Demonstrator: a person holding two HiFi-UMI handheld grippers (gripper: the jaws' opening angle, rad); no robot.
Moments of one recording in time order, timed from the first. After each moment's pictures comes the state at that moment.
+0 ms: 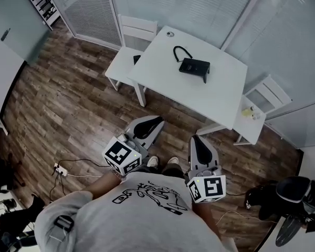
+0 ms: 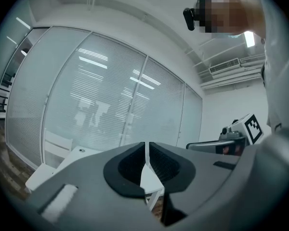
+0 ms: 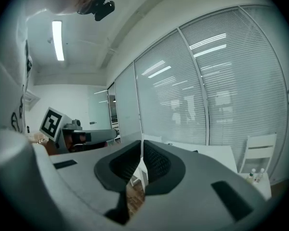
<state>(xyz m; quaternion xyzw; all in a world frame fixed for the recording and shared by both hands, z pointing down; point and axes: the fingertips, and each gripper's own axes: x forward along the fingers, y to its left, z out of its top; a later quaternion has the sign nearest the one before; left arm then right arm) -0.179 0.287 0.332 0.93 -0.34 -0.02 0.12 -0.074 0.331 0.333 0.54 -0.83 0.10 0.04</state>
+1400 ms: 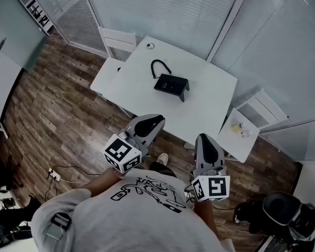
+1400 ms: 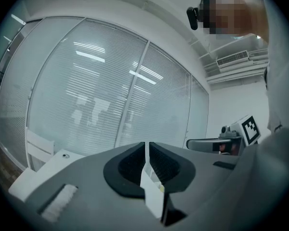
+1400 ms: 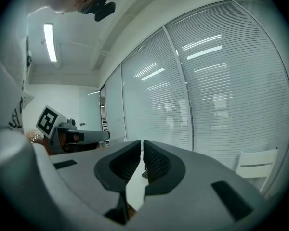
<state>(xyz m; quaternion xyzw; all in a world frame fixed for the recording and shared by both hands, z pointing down) -0.001 0.139 0.332 0.93 -0.34 0.00 0.13 0.123 0.179 0.328 0.56 -0.82 0.08 0.03</state>
